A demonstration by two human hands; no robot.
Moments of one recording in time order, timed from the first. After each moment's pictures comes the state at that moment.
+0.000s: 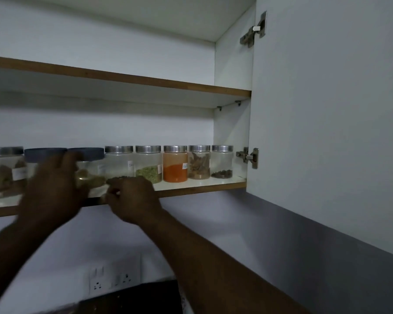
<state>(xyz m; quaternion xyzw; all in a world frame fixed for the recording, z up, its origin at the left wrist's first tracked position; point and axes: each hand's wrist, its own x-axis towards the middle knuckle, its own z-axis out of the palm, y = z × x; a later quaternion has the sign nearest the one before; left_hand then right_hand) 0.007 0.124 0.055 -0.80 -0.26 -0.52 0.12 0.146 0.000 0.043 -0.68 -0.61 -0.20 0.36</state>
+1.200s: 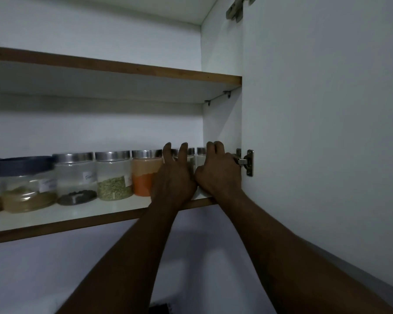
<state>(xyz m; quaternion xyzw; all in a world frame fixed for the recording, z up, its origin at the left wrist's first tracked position) 0.314 0.013 0.069 -0.86 -0.19 -0.47 -0.06 0.407 -0.076 0.078 -0.80 -0.36 -0.38 0.30</state>
